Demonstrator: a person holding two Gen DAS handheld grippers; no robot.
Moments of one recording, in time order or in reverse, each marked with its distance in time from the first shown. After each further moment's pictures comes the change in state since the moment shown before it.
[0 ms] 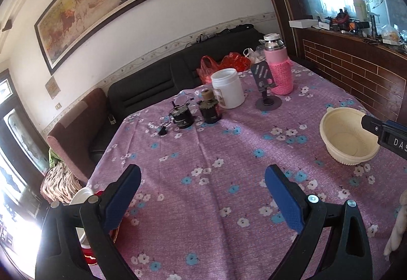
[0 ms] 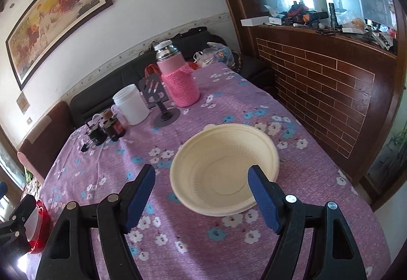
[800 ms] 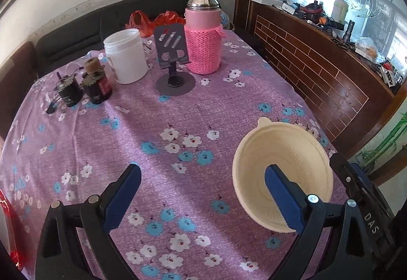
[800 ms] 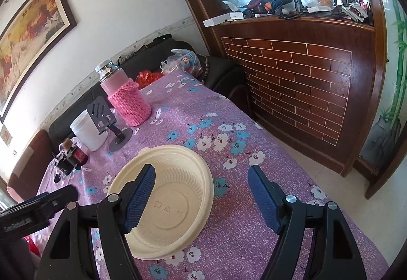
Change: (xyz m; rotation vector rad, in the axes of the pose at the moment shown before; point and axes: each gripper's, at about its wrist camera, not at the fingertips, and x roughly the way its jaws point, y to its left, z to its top) left arm 0.121 -0.114 0.058 -0.123 0.259 -0.426; right arm 0.038 -0.076 0.015 0.146 -0.028 -0.094
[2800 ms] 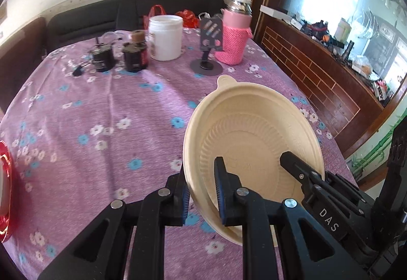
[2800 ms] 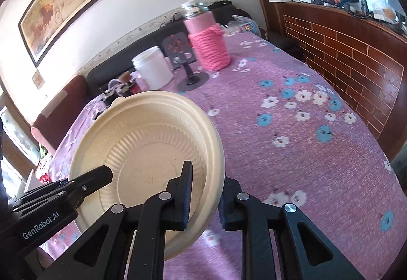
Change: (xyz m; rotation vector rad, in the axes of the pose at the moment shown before) left arm -0.063 0.078 -0.073 -0.128 -0.055 -0.045; right arm -0.007 0.109 -0.062 -0.229 0.183 0.213
